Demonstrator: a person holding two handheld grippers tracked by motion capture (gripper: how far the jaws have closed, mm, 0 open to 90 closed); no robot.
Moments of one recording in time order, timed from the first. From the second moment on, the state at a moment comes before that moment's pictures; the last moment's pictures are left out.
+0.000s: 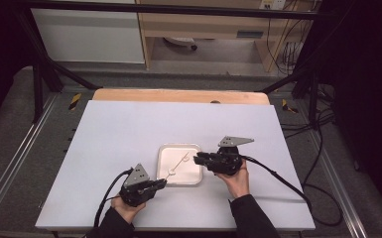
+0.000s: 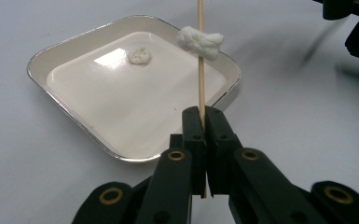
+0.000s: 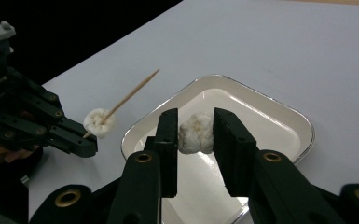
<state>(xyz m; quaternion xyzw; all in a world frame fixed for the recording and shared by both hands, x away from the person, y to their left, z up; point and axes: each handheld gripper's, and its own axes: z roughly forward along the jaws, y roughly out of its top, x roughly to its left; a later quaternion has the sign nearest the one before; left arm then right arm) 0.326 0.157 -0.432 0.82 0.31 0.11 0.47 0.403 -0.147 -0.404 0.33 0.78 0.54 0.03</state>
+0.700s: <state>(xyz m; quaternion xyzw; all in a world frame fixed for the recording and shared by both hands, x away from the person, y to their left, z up) 0.322 0.152 -0.432 0.82 0.29 0.11 0.48 0.397 -0.160 -0.386 0.33 0.73 0.60 -0.01</state>
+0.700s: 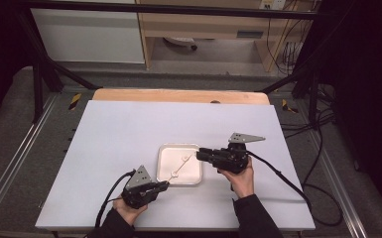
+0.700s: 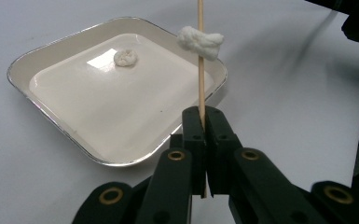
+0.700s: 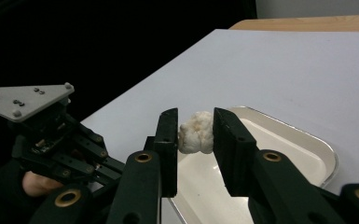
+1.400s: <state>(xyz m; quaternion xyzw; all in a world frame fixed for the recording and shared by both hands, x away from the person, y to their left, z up) 0.318 0.149 -0.431 0.82 0.28 0.11 0.49 0.398 -0.158 -0.388 0.33 0.71 0.62 -0.05</state>
